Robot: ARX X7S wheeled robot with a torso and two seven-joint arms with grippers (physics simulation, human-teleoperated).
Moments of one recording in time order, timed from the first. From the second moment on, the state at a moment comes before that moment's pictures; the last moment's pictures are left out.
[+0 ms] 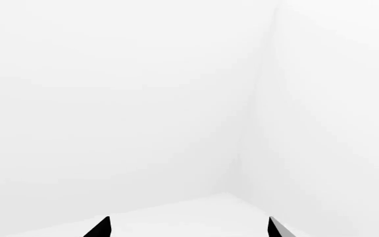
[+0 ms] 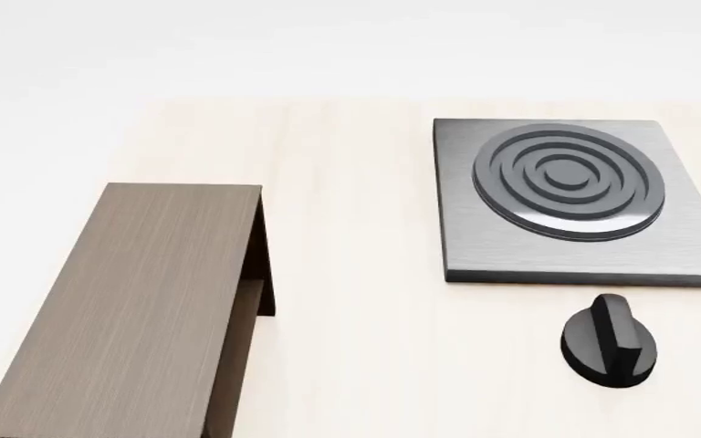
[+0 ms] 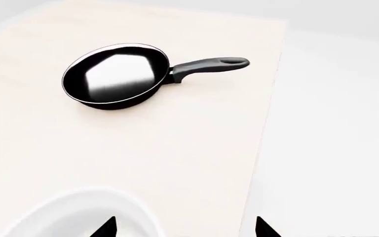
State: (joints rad) left arm -0.32 -0.29 -0.31 0.31 -0.29 -0.30 -0.57; right arm 0.60 0.36 0.78 -0.33 0.08 1.39 0.47
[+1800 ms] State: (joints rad) left arm -0.31 -0.31 -0.29 0.30 -0.30 -0.30 -0.59; right arm 0.65 0.31 0.92 0.02 0.11 1.22 0.44
